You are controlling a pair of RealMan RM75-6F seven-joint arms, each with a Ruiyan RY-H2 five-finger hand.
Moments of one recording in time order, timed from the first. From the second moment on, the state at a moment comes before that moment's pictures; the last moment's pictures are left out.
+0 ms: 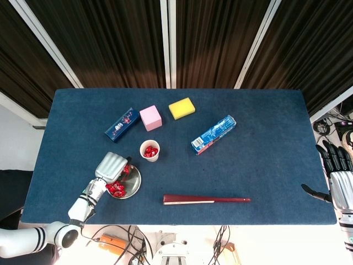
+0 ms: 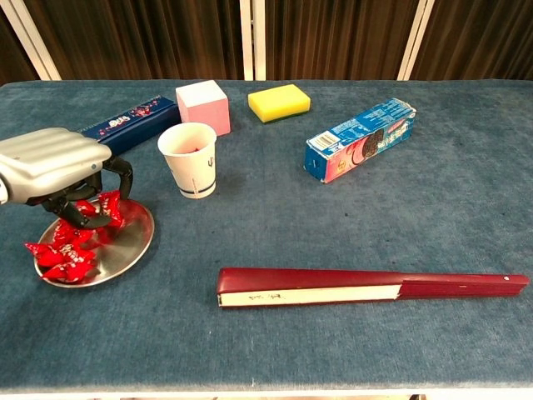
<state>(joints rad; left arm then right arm) -0.60 -1.54 -0.02 -1.50 1.22 1.04 0.58 0.08 -1.06 0.08 -1.58 -1.58 1.58 0.13</state>
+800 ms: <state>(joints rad) -0.59 -1.55 -0.03 -1.45 1.21 1.03 0.51 0.07 -1.06 0.08 -1.59 -1.58 1.58 0.12</state>
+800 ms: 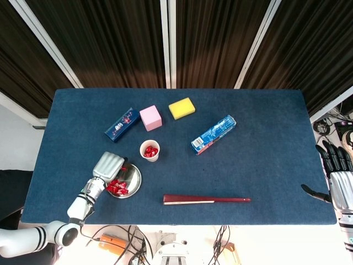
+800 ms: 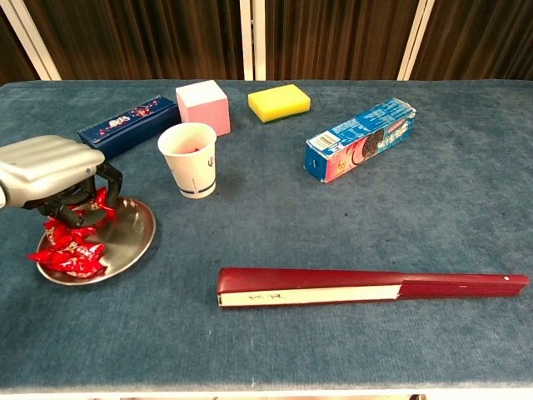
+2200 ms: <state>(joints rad) -0.81 -1.53 -0.25 -1.63 0.97 0.99 0.41 0.07 -1.08 0.08 -1.55 -1.57 1.58 0.16</state>
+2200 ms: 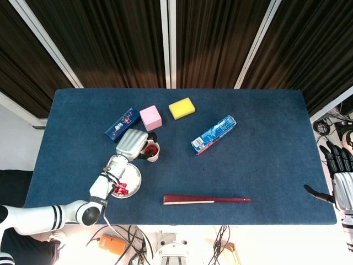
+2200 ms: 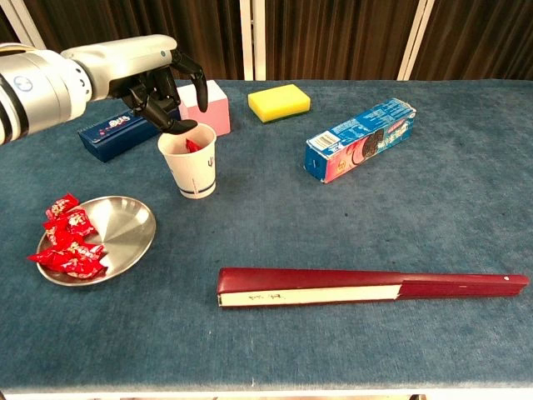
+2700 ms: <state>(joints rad) -0.65 -1.36 -0.16 -1.75 1.18 1.15 0.27 0.08 -1.07 0.09 -1.56 -1.58 1.58 0.15</state>
